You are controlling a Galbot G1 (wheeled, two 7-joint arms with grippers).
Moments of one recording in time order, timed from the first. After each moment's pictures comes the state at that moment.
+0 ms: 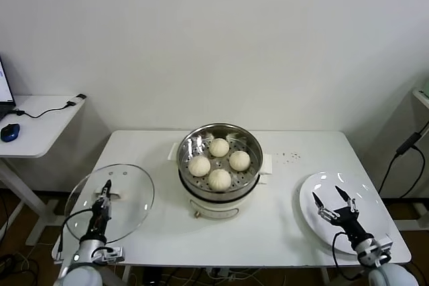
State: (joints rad) left arm 1.43 -1.38 -0.72 -1.70 1.40 -0.01 -0.23; right arm -1.40 1.07 0.65 1.51 0.43 0.22 -0.35
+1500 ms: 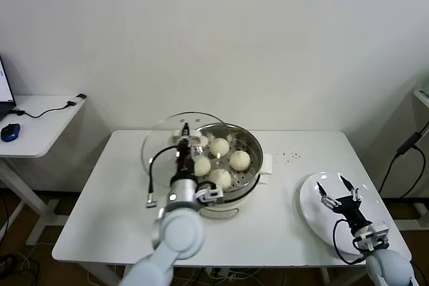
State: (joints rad) left arm 0.96 -1.34 0.09 -1.96 1.58 0.74 0.35; right arm -1.29 1.08 0.65 1.42 0.35 0.23 -0.29
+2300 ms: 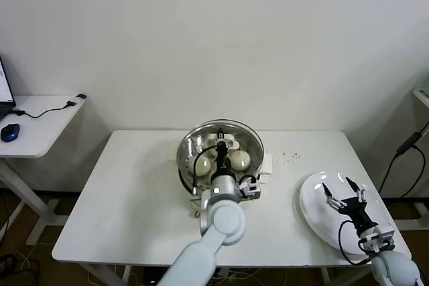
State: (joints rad) left arm 0.88 -1.57 0.15 -1.67 1.63 0.74 0.29; right arm -1.29 1.07 0.66 1.39 0.35 0.25 -0.31
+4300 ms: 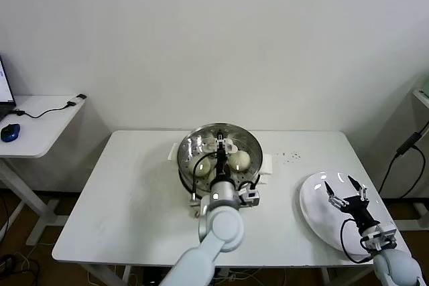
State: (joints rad) left arm 0.91 -1.55 0.16 -1.68 1.62 0.74 0.30; right arm -1.27 1.07 0.68 1.37 0.35 0.25 -0.32
